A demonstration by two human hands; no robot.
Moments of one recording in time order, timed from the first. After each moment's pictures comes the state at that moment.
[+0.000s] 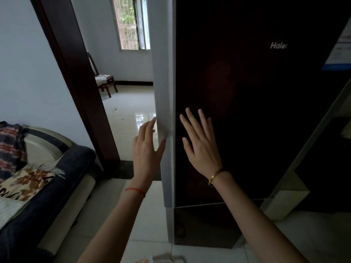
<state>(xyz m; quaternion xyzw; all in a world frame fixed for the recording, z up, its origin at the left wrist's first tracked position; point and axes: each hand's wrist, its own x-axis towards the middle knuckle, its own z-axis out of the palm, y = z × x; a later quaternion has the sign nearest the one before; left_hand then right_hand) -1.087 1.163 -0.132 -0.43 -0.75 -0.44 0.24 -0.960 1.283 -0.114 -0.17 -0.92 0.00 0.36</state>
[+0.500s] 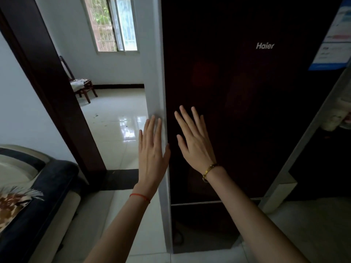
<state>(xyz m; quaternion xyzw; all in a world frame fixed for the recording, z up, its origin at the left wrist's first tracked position) -1.114 1.216 -0.142 -0.50 -0.75 -0.37 0.24 -1.005 1.317 -0.109 -0.22 -0.91 -0.01 0.36</state>
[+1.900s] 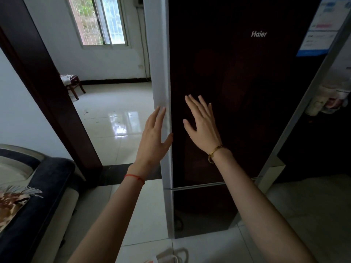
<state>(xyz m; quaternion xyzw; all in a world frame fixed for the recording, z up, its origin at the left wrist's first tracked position) -1.127 1.177 -0.116 -0.57 -0.71 -0.41 0.07 -0.994 1.295 -0.094 -0.27 -0.89 0.08 0.37</state>
